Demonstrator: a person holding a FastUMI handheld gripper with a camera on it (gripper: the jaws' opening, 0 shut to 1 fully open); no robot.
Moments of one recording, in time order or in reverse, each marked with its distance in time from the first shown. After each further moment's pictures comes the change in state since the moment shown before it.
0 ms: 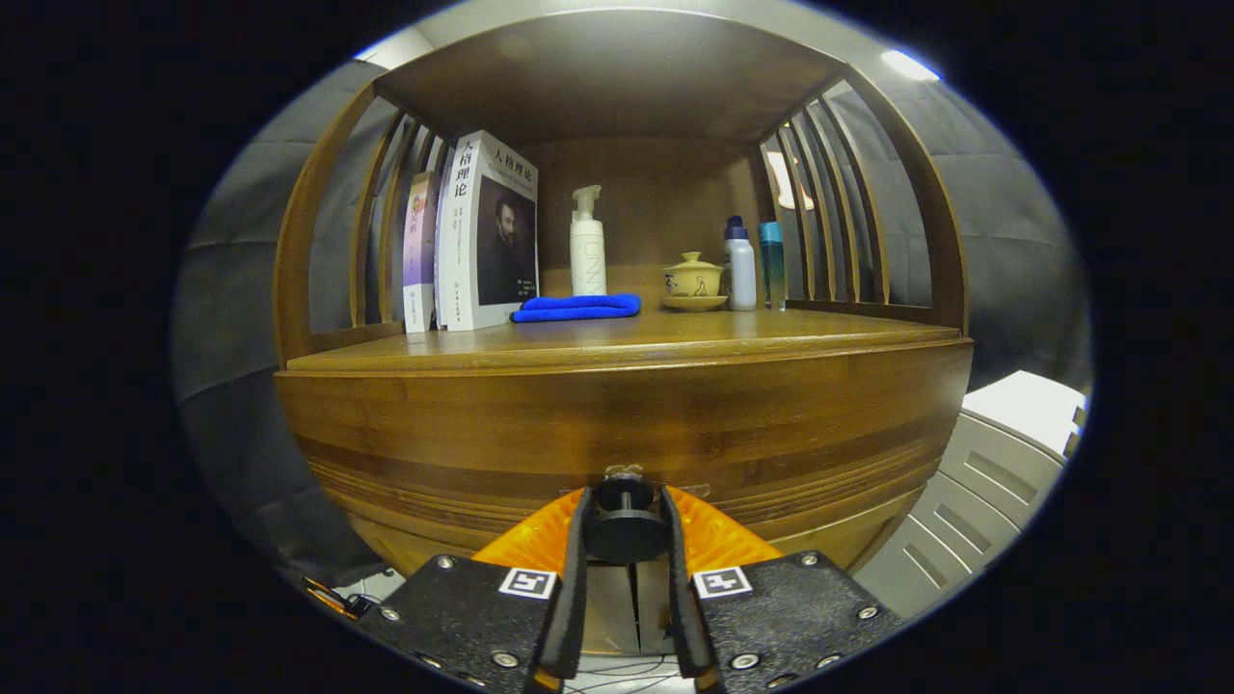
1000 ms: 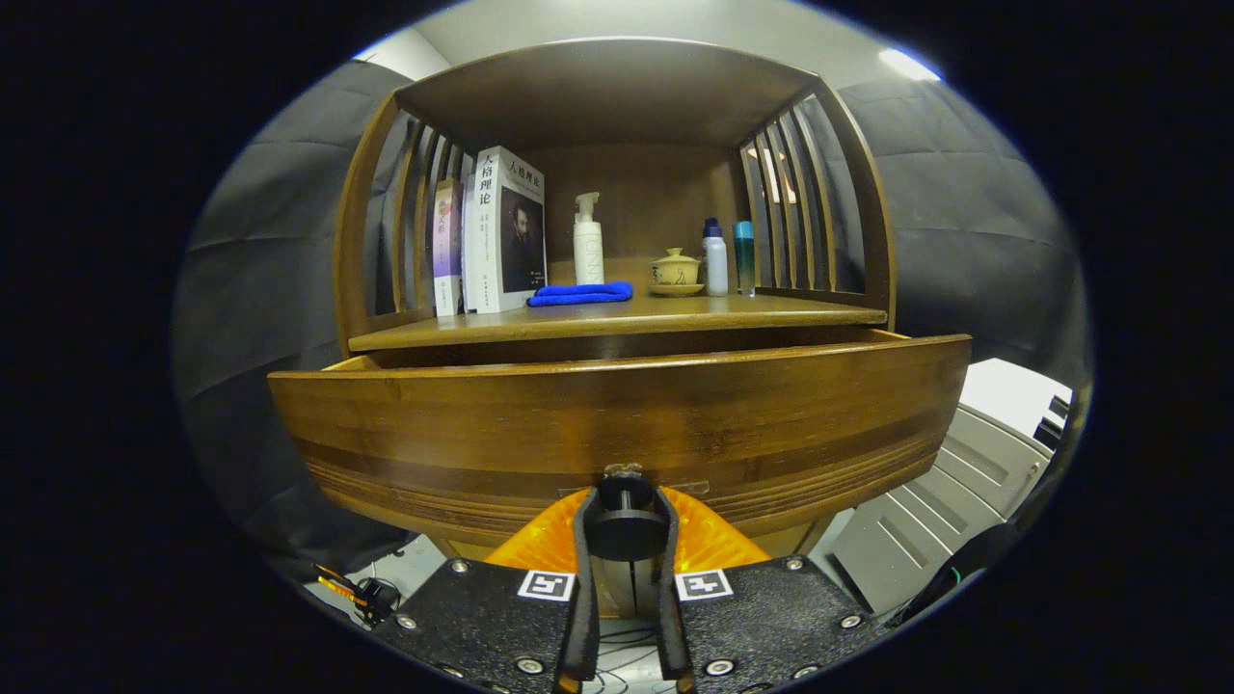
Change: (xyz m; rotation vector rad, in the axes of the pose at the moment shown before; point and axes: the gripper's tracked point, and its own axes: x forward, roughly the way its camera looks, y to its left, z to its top) arm -0.102 -0.003 -0.014 0.000 0.041 -0.025
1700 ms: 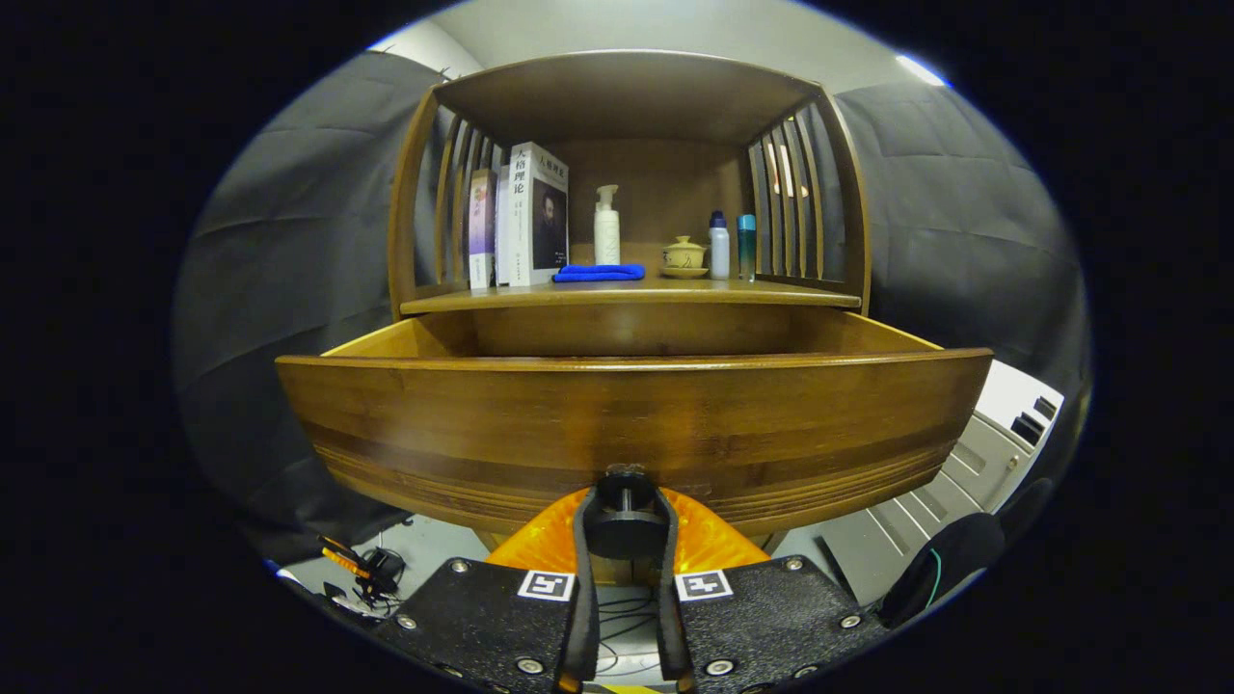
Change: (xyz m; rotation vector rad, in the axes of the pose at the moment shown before) arm -0.067 0.003 -0.022 -0.052 0.064 0.031
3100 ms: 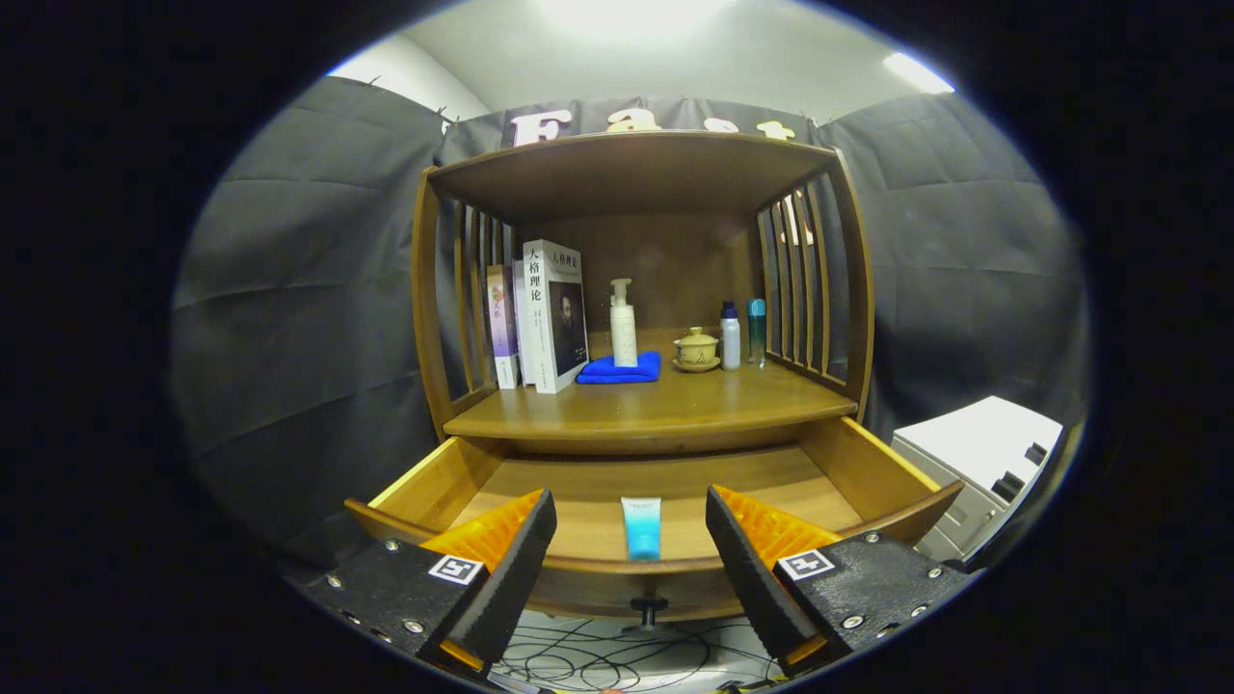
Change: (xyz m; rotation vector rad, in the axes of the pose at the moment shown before) arm -0.023 0.005 0.149 0.043 -0.114 0.033
